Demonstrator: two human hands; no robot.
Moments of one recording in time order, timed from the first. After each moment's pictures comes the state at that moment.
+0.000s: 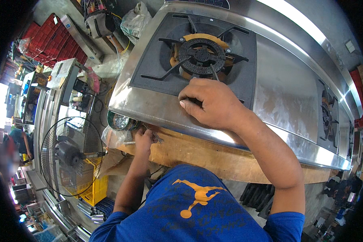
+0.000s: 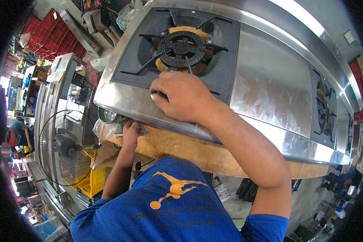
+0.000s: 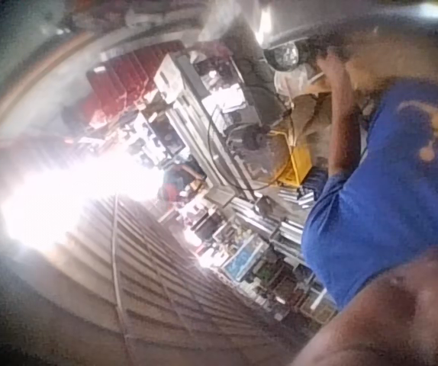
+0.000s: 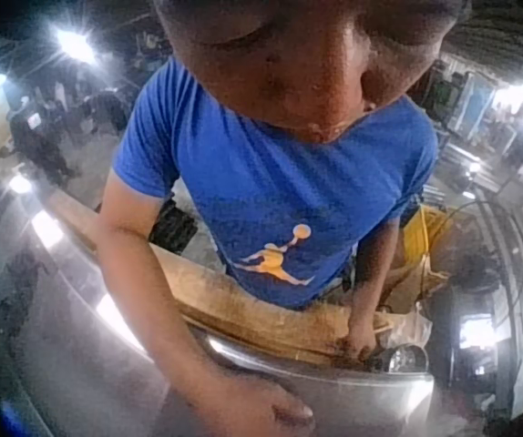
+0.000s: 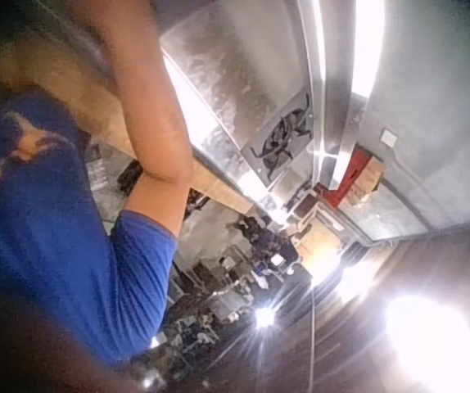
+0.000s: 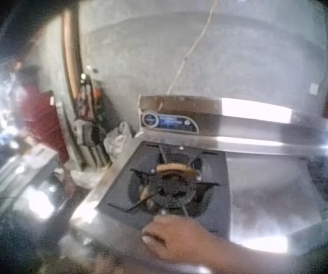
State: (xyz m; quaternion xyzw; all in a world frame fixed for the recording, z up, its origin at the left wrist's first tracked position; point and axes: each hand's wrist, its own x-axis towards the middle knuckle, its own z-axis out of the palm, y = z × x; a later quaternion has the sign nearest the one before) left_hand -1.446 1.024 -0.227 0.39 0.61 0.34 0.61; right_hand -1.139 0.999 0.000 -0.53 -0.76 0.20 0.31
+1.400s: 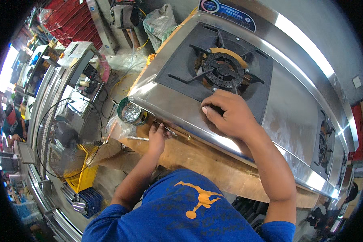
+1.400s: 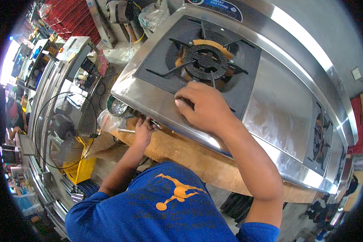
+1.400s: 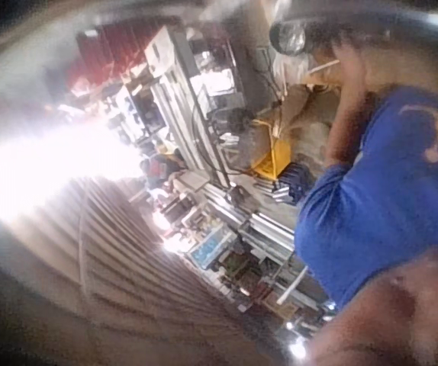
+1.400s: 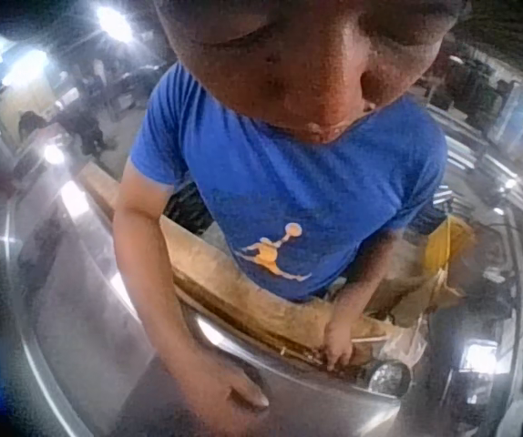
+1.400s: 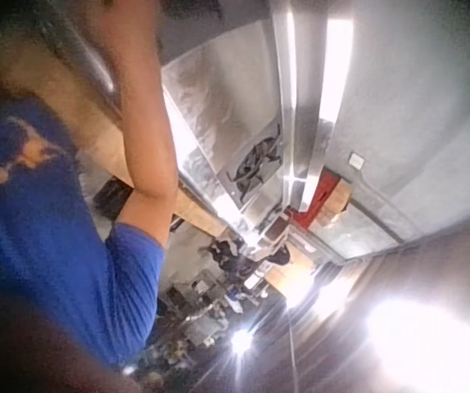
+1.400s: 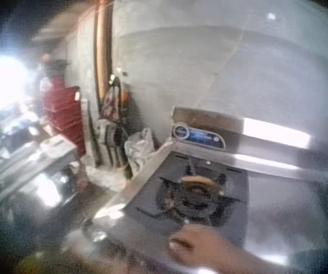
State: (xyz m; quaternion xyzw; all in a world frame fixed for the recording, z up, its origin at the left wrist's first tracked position) left_hand -1.432 1.002 -0.233 0.23 0.50 0.47 0.68; right_hand -1.161 0.991 0.006 -0.53 -0.77 0.21 0.30
